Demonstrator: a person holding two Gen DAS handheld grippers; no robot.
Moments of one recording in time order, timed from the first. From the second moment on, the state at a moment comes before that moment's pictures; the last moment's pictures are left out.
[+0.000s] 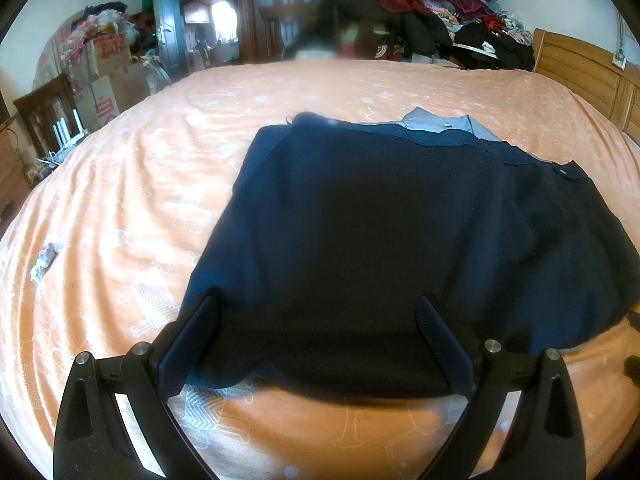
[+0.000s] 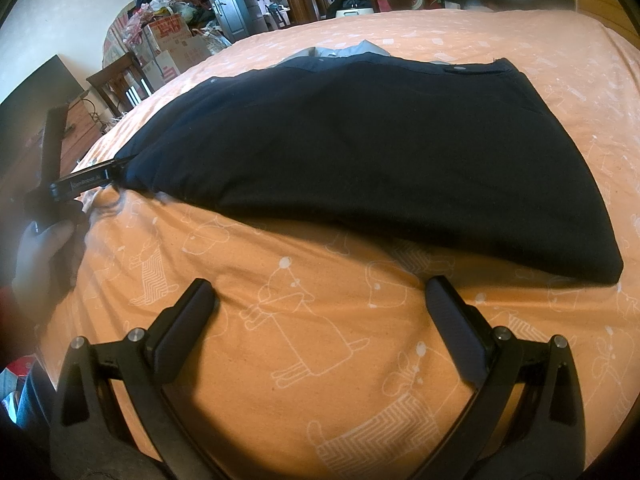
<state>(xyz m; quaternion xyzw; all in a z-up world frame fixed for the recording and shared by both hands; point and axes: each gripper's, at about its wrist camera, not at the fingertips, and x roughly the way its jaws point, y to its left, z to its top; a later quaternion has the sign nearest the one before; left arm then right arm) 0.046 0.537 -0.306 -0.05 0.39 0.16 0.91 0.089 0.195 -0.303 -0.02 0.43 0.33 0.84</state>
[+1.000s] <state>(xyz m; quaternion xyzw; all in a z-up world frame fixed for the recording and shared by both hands) 0.048 0.536 -0.307 -0.04 0.39 0.16 0.91 0.088 0.203 -0.305 -0.01 0.43 0.34 0.84</state>
